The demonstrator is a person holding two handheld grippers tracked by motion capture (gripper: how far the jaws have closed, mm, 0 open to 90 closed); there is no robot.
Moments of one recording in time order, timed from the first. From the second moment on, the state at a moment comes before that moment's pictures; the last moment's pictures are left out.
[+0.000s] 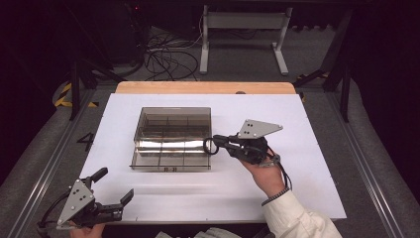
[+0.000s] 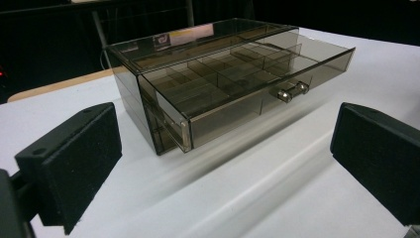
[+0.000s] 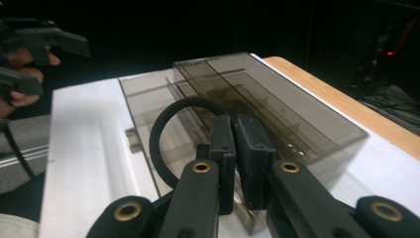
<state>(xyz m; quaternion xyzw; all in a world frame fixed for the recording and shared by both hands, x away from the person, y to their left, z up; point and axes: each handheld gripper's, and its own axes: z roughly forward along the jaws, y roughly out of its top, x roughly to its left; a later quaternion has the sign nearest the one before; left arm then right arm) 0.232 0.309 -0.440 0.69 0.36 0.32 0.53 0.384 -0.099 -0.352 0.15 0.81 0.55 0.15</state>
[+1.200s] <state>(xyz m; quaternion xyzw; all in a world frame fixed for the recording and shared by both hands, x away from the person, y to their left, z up) 0.232 0.309 -0.440 0.70 0.36 0.32 0.53 0.388 -0.024 -0.381 0.13 0.82 0.54 0.11</state>
